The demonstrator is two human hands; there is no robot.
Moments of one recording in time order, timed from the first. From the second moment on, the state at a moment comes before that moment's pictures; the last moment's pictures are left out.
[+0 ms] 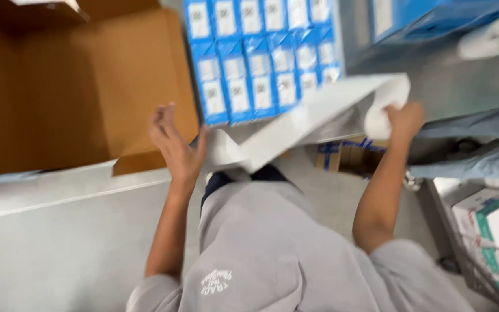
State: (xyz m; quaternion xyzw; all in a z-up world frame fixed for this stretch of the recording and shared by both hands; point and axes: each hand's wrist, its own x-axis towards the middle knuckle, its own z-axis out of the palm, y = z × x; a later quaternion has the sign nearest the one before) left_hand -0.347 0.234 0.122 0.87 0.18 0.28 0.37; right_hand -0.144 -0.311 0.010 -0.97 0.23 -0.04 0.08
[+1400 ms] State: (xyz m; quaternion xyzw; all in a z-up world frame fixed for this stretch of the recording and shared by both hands) left_hand -0.186 -0.033 0.092 0.21 -0.14 -0.40 0.88; right_hand -0.228 -0.338 0.091 -0.71 0.06 0.19 0.68
